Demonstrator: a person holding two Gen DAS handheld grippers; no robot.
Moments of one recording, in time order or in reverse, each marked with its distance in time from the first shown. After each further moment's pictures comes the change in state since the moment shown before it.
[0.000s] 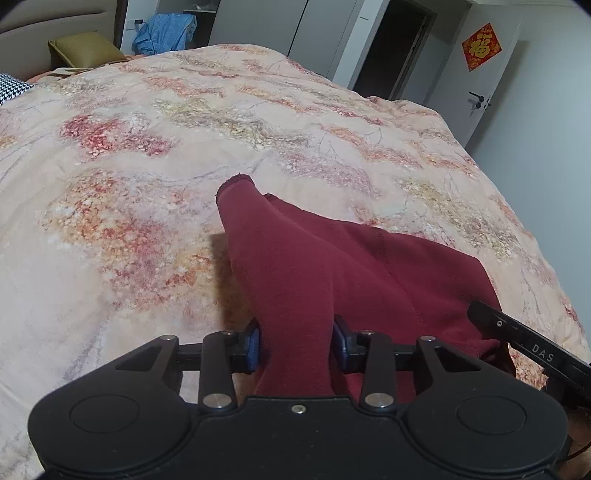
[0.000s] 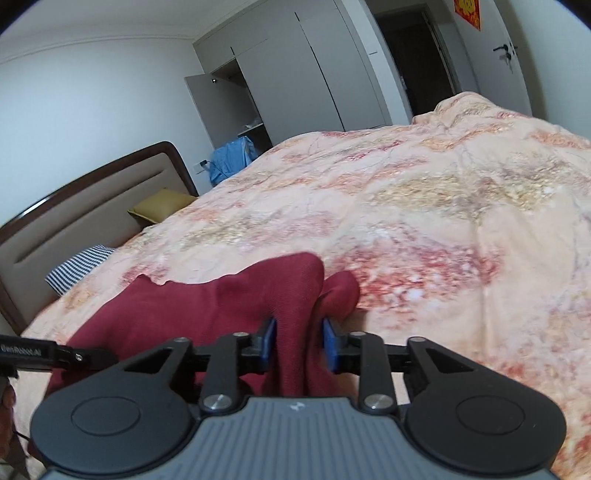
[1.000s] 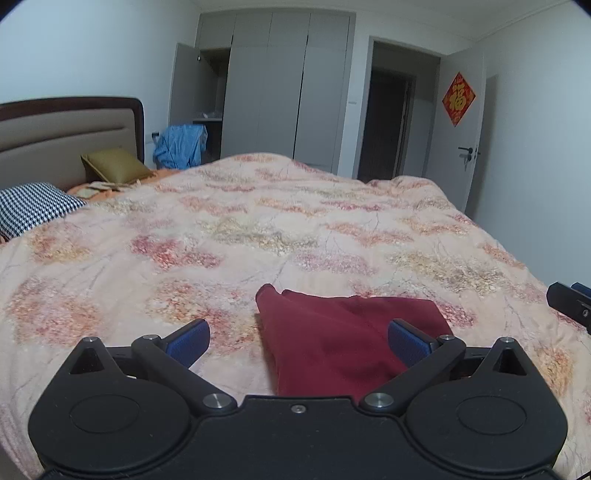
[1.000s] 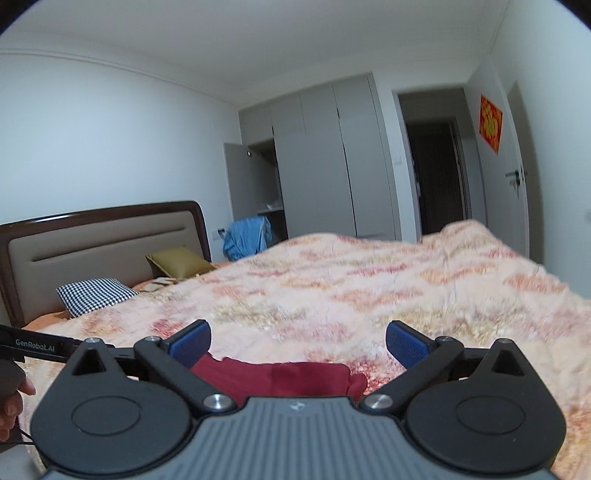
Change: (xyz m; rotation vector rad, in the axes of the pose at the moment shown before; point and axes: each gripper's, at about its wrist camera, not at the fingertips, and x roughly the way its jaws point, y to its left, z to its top) left arm -0.180 -0.038 -0.047 0.160 -0.338 0.128; right arm -0.187 0.100 0.012 -0.212 -0.329 -0.024
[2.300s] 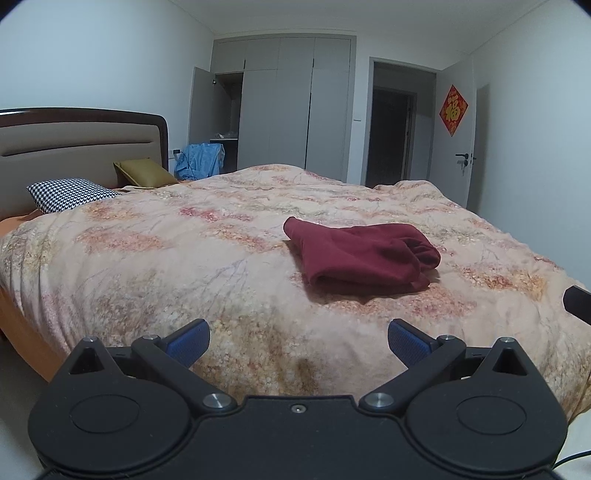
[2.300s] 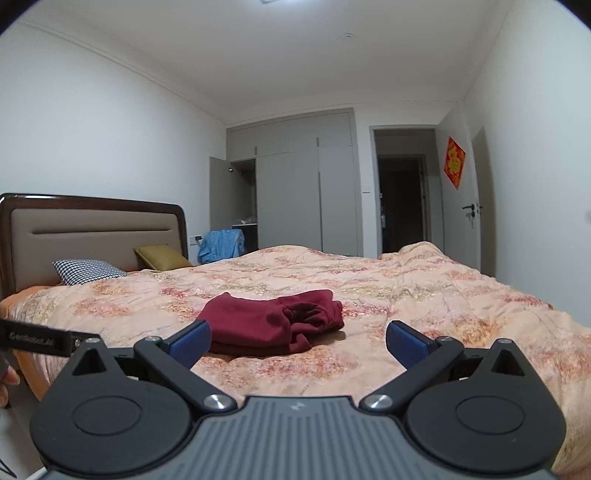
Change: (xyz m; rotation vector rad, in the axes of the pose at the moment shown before) left arm -0.163 0.009 -0.184 0.020 -0.079 0.047; right arm -0.214 0.087 -0.136 -0.064 -0.066 -0.154
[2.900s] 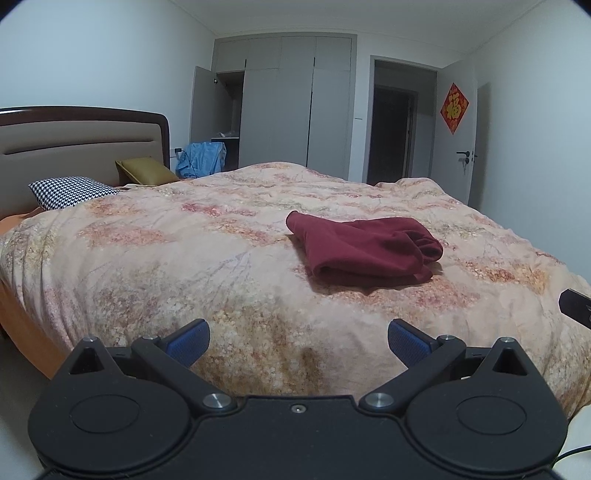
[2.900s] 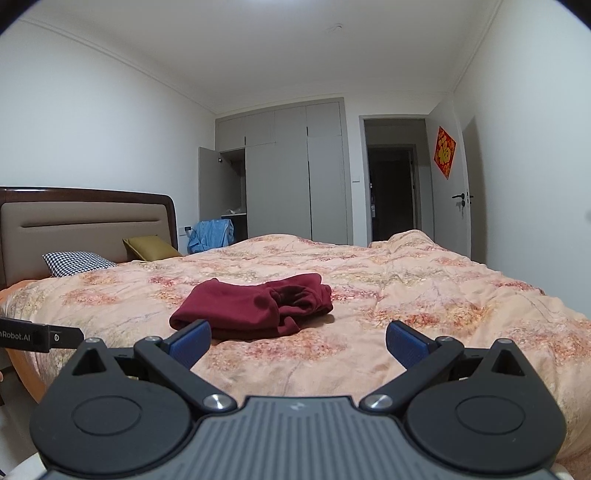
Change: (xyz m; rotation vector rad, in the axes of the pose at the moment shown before) left arm -0.001 0.002 -0.009 0.001 0.004 0.003; right arm 0.004 -0.007 -0.010 0.000 0.032 -0.022
